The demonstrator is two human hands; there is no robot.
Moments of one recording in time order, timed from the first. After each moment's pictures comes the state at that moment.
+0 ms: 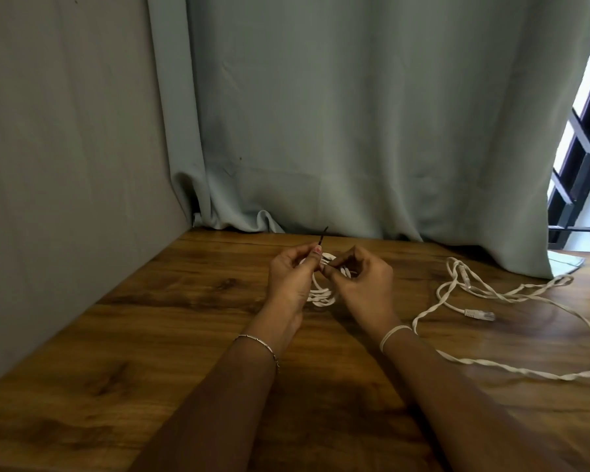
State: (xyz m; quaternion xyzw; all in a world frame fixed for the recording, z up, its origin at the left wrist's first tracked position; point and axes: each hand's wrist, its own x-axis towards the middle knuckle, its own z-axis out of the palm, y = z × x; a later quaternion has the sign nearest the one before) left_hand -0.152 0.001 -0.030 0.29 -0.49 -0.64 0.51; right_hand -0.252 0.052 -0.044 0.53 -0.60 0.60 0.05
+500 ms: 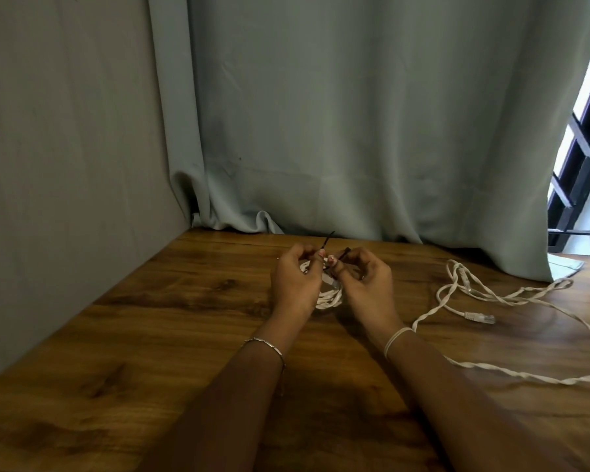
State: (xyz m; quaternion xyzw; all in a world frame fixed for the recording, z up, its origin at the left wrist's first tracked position) left_hand -0.162 -0.003 -0.038 0.34 -0.64 -0.41 0.56; right_hand -0.252 0.053 -0.044 0.49 -0.53 0.68 -0.11
